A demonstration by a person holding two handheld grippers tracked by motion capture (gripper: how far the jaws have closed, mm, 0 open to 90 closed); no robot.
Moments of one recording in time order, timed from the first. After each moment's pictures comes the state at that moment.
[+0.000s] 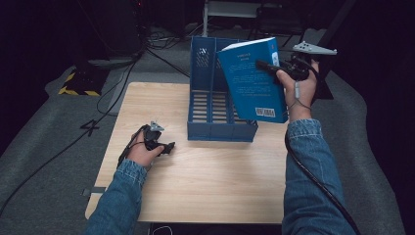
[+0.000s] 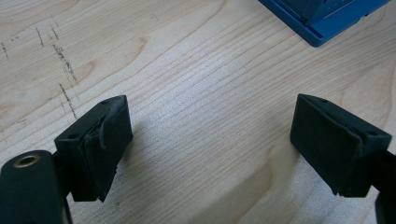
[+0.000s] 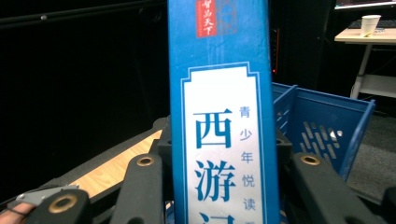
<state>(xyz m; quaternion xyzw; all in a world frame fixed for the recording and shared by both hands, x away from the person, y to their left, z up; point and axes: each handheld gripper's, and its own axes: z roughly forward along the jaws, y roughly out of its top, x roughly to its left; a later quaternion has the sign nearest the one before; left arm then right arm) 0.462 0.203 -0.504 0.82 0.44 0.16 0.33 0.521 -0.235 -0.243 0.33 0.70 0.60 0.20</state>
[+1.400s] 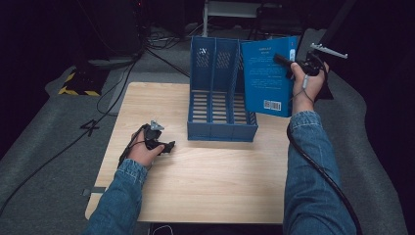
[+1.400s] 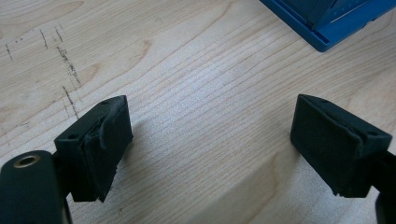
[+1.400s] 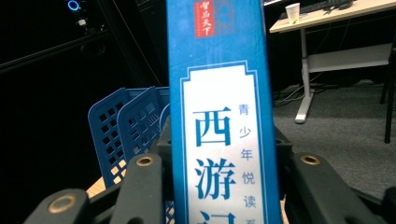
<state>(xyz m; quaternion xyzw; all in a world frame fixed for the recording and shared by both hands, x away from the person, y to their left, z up) 0.465 0.202 -0.504 0.81 0.45 0.17 0.33 0.570 -0.289 -0.274 0.45 0.62 0.61 0.20</state>
